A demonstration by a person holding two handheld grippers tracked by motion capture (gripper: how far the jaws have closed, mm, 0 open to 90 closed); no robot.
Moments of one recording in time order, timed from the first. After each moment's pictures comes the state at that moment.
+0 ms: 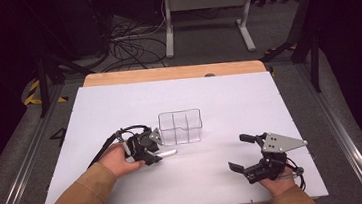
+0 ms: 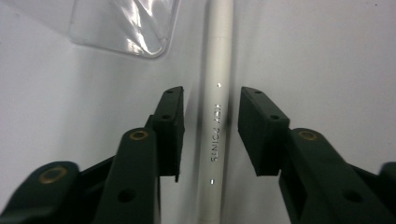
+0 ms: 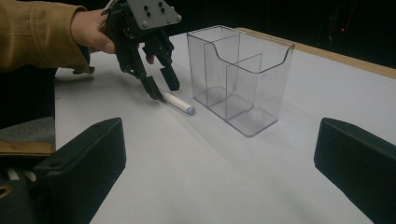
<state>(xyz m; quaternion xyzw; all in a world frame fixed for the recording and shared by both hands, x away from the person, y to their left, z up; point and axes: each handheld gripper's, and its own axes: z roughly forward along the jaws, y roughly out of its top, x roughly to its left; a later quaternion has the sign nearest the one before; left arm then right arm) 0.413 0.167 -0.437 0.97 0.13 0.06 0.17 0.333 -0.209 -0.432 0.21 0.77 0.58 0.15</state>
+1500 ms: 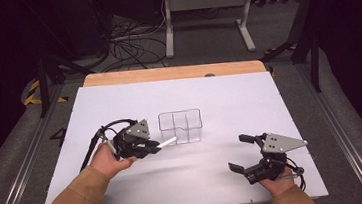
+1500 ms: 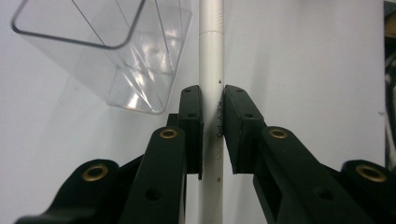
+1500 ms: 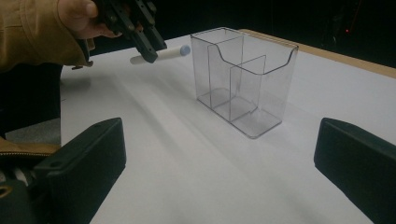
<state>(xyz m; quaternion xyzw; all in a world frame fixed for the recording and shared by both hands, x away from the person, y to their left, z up) 0.391 0.194 -0.385 0.93 0.13 0.08 0.33 0.333 -0.209 -0.432 0.21 0.77 0.58 0.15</state>
